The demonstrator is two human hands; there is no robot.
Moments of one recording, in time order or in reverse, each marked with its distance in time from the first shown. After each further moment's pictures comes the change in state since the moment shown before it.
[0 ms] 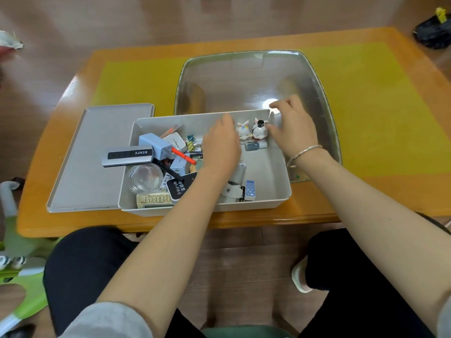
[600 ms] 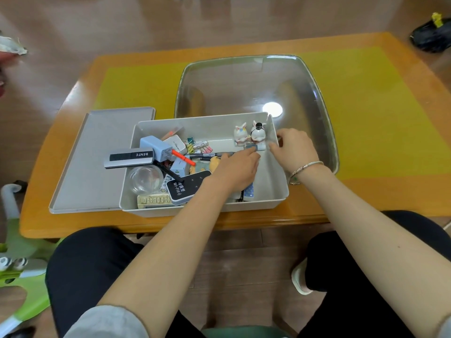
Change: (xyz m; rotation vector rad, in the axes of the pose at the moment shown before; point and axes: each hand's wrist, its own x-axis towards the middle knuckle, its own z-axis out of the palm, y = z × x) left_hand -0.026 0.009 0.014 0.164 -0.563 0.310; right_hand -0.029 -0.002 -0.005 -0.059 -0.230 0.182
